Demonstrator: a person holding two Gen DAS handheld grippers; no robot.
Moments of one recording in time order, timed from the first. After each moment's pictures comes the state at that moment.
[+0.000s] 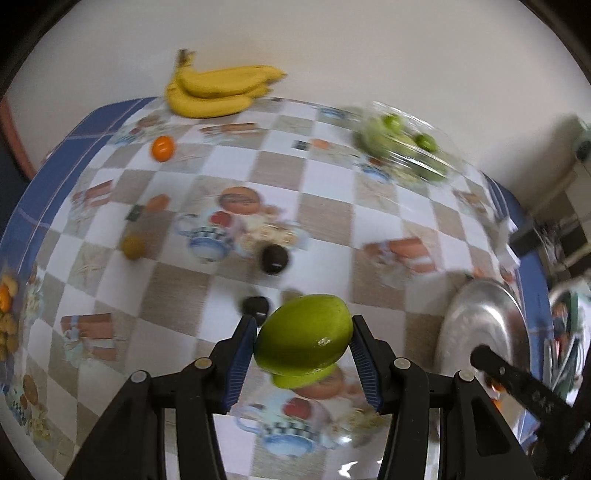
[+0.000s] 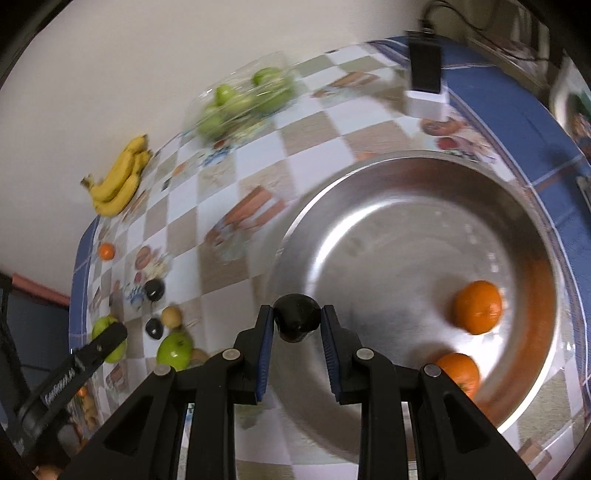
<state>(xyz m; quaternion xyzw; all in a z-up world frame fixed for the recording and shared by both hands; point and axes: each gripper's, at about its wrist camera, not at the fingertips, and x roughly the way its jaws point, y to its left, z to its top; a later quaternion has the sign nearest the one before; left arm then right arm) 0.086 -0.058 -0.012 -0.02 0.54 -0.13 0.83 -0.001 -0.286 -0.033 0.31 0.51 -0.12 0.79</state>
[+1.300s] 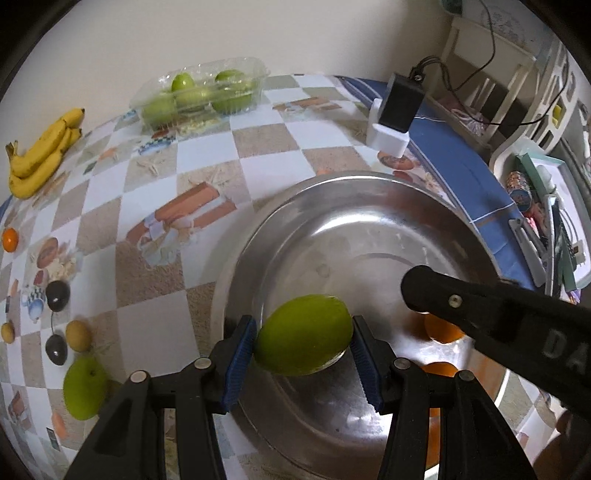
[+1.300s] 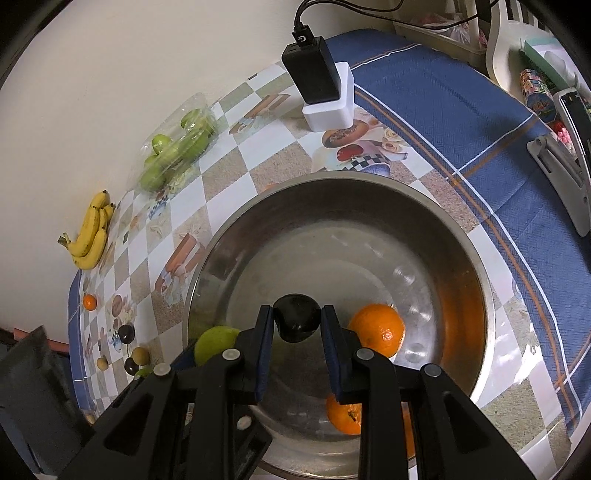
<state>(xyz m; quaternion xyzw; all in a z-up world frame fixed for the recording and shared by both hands) 0.031 -0.229 -0.063 0.12 0.52 -0.31 0.79 -0.035 -0.351 -0.040 0.36 0.48 -0.18 0.78</state>
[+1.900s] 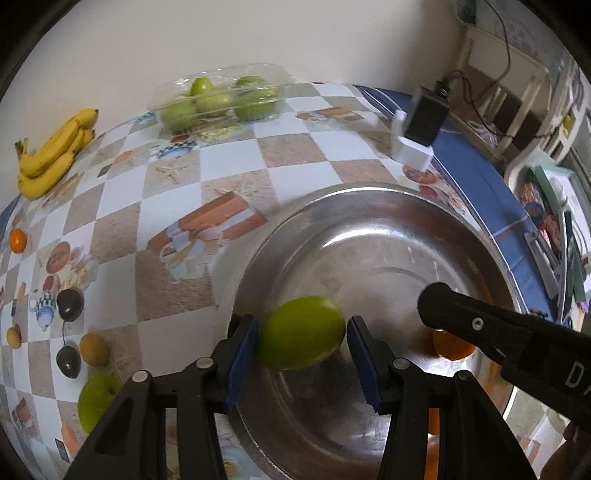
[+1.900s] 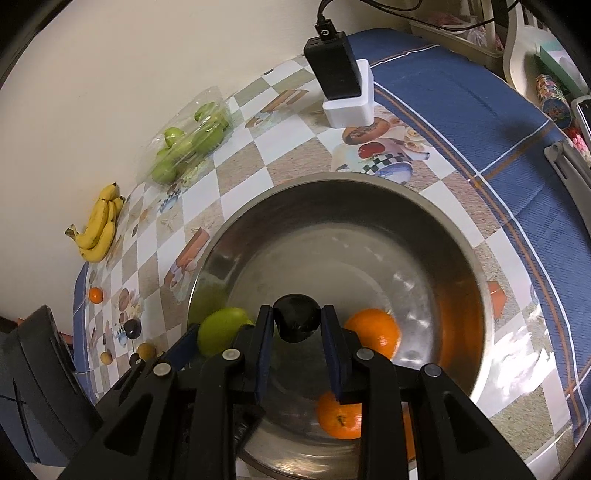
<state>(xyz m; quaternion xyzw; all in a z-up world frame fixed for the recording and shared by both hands) 0.049 -0.214 -0.064 0.12 0.51 -0.29 0.80 -0.026 -0.342 -0.042 0.36 0.48 -0.16 0.79</state>
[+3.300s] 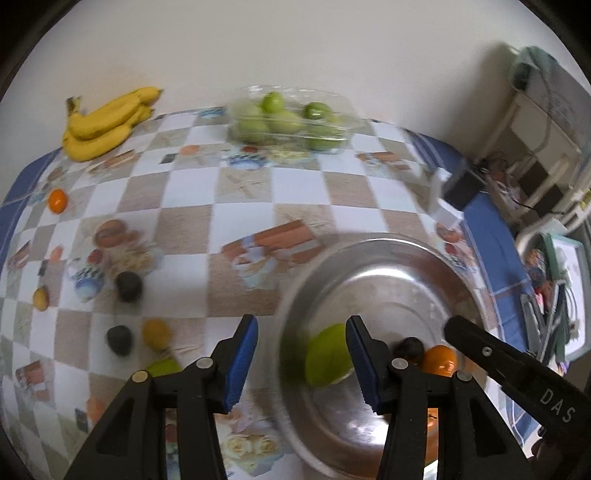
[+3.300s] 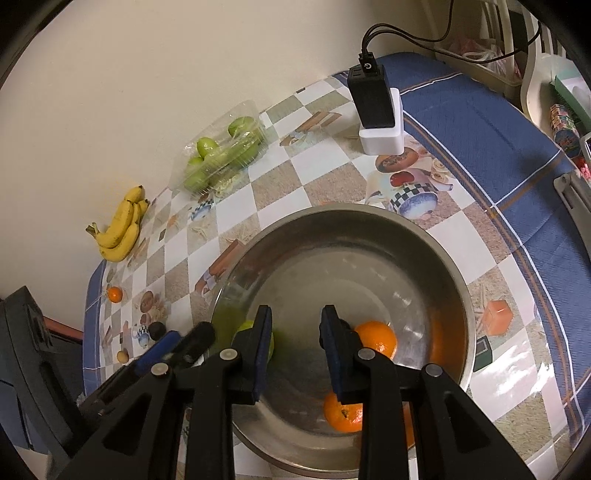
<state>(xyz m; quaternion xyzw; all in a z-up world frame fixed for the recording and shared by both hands) 0.074 -0.165 -0.021 0.04 0.53 -0.22 0.82 -0.020 -0.328 -0.015 0.34 0.45 -0.14 0.81</state>
